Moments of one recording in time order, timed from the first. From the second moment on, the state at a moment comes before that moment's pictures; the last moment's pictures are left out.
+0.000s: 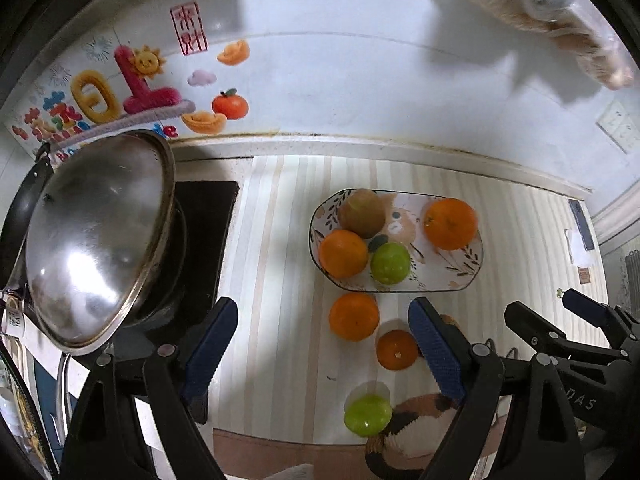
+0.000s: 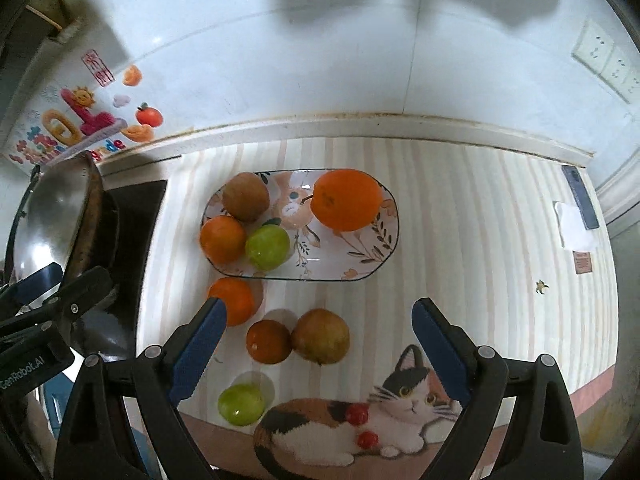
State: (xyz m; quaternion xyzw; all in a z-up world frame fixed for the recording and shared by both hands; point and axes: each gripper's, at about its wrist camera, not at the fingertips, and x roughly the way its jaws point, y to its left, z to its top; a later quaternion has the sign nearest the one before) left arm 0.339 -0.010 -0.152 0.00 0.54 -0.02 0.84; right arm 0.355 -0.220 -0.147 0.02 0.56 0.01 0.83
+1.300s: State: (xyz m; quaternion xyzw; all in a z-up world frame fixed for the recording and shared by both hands) left arm 0.290 -0.071 -0.370 0.03 0.73 -0.08 0.68; right arm 0.339 -0.285 -0.298 0.21 0.67 0.03 0.72
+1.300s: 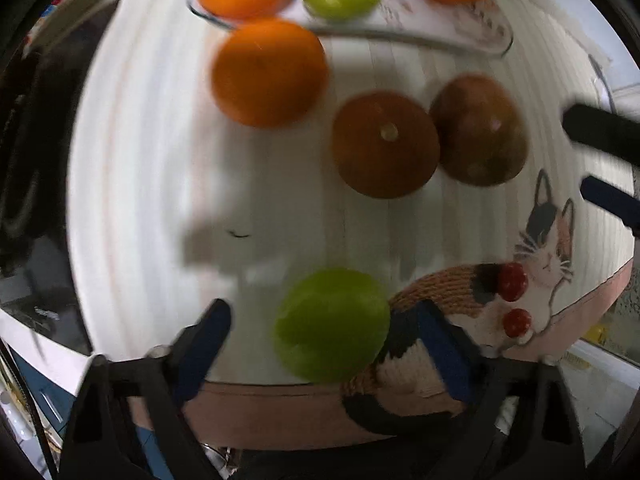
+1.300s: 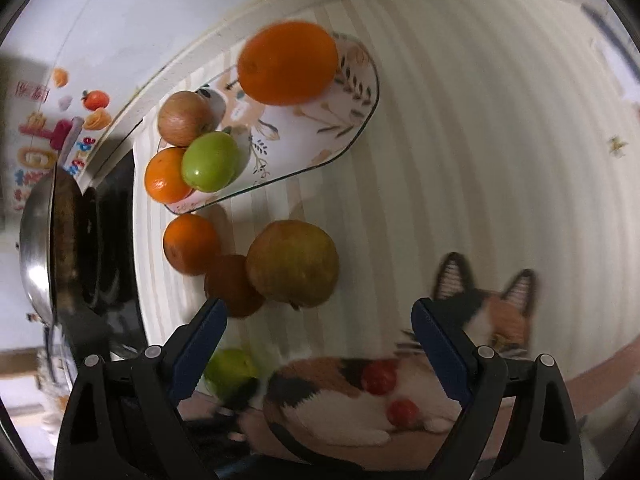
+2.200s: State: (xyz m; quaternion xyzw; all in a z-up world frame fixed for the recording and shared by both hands) left arm 0.292 -0.035 -0.384 -0.01 0.71 0.00 0.70; right arm 0.335 -0.216 -0.349 0.08 0.72 0.10 0.68
